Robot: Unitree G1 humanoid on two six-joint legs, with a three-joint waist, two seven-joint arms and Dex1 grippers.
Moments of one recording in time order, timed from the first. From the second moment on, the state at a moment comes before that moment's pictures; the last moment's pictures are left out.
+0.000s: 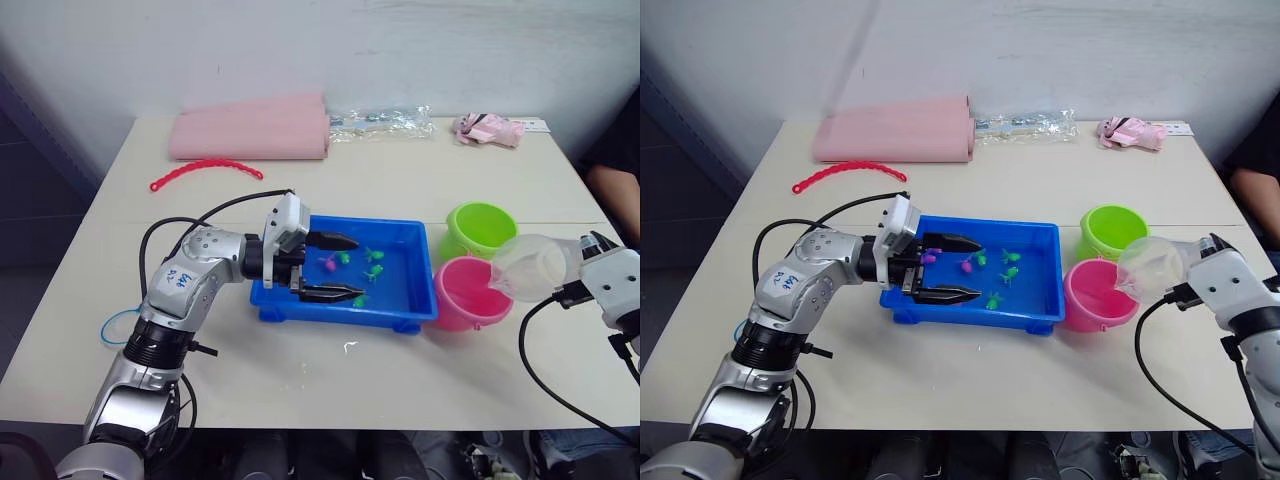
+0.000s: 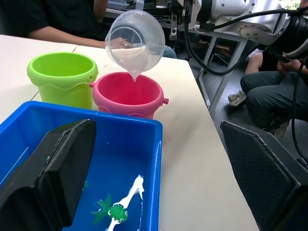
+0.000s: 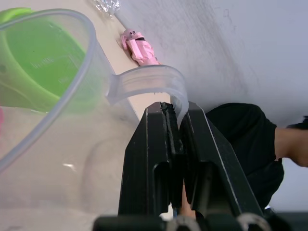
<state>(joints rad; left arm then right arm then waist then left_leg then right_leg) -0.66 0.45 -0.18 -0.07 -0.48 0.53 -1.08 0.17 -0.72 -0.50 -0.34 -0.16 0.04 0.31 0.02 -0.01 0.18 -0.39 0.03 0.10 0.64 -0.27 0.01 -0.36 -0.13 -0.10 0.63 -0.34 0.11</state>
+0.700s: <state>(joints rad) -0.68 0.44 -0.18 -0.05 -0.46 0.51 -1.11 0.16 -0.74 -0.50 -0.31 -0.26 -0.04 0.32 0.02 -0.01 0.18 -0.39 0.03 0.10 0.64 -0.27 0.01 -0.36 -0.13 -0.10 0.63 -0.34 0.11</state>
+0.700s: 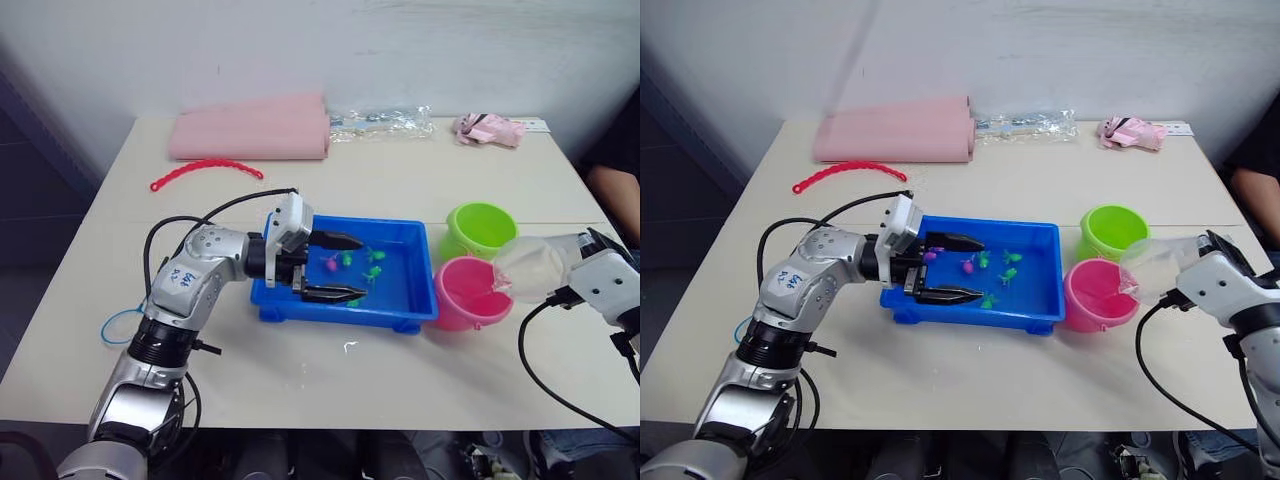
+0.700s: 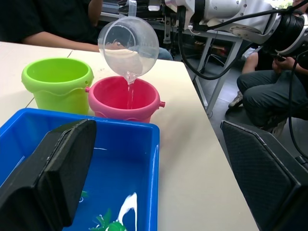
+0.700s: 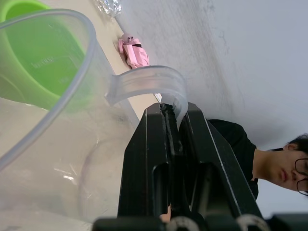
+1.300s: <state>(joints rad) -0.71 0.40 -0.18 0.00 -0.45 0.50 -1.09 -0.03 -0.66 -0.60 -0.26 0.10 0.38 0.35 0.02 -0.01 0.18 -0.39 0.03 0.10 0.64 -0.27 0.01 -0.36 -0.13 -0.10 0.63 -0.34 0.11</state>
